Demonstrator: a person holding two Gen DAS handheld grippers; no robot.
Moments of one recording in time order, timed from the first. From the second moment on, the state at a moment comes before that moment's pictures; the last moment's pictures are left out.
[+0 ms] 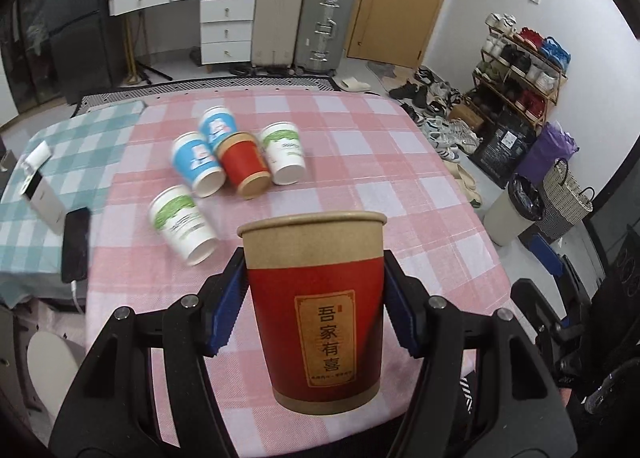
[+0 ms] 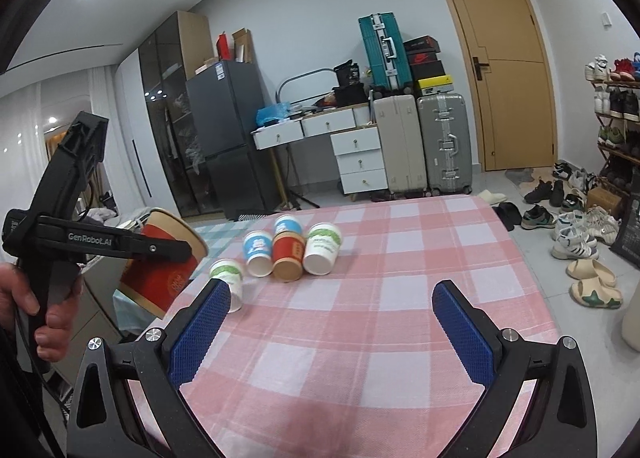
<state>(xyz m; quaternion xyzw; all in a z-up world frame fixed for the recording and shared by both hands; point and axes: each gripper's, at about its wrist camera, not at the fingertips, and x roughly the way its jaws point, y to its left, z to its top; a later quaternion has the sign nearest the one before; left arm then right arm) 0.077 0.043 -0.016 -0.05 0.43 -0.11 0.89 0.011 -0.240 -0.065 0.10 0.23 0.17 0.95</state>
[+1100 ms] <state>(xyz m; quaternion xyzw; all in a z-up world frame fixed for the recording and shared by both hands) 0.042 0.097 -0.189 -0.14 0.57 -0.10 0.80 0.001 -0.139 -0.103 0.01 0.32 0.22 0.92</state>
